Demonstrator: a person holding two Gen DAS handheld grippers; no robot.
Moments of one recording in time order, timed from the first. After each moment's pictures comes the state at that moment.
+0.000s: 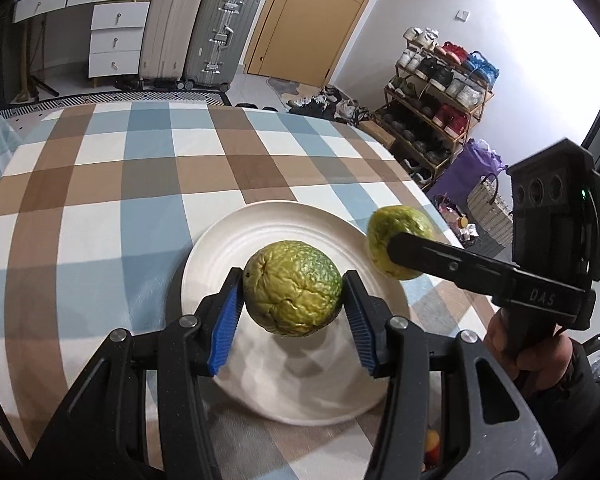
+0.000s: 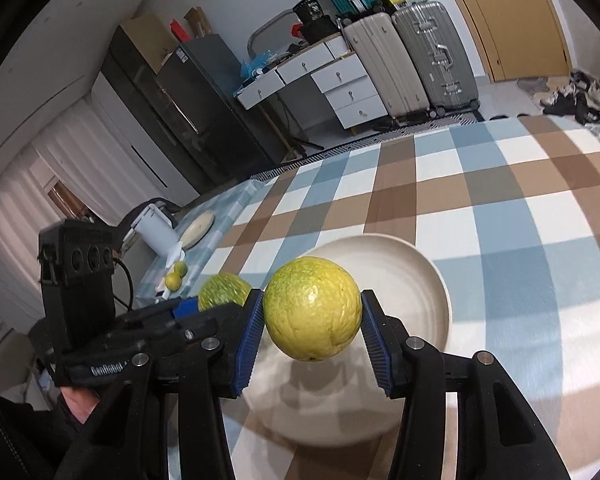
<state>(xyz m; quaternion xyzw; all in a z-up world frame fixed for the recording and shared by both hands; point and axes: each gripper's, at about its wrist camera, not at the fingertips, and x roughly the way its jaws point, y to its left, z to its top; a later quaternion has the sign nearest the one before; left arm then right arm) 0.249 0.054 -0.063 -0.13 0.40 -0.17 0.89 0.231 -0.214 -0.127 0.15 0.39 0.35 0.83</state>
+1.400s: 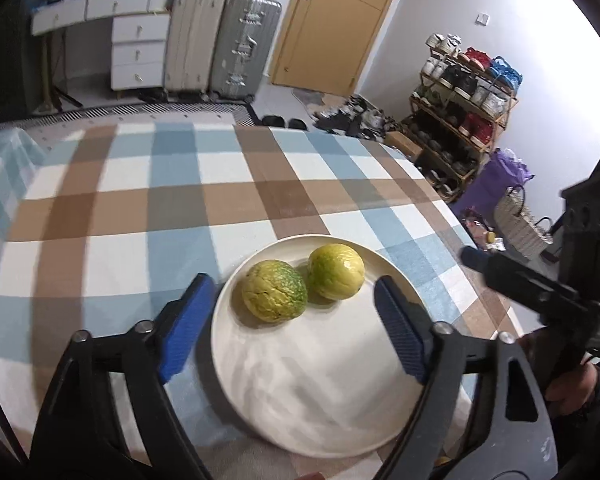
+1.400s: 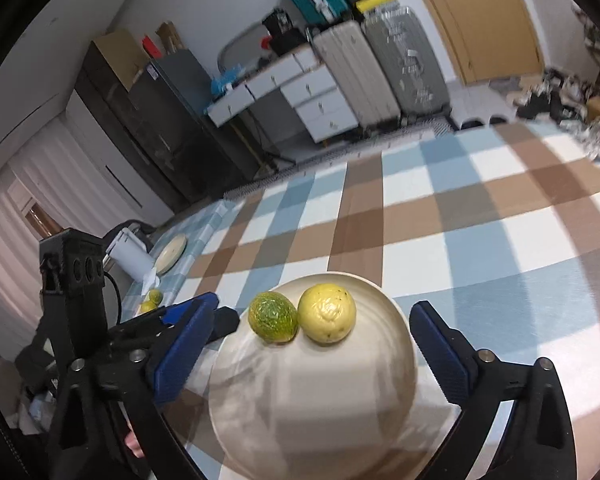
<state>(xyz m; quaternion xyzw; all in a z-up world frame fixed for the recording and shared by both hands) 0.260 0.055 -0.051 -0.11 0.39 -0.10 0.91 0.232 -0.231 -0.113 0.15 0.36 0.30 0.87</state>
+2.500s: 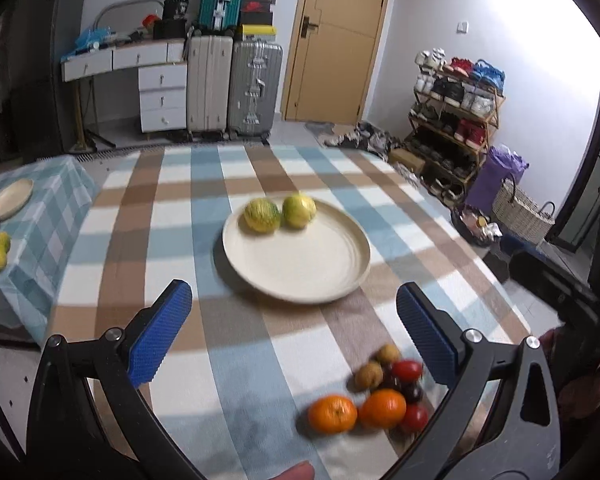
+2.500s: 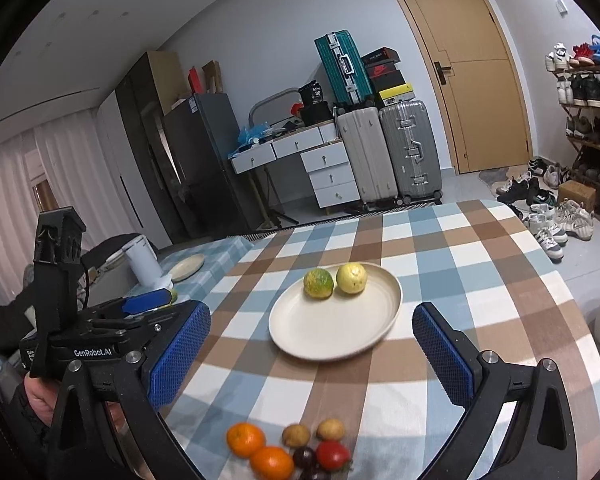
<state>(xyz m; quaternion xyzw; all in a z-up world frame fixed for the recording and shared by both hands) 0.019 0.021 0.011 -0.06 0.33 -0.07 0.94 0.016 -0.267 -0.061 0.10 0.23 0.28 0.93</state>
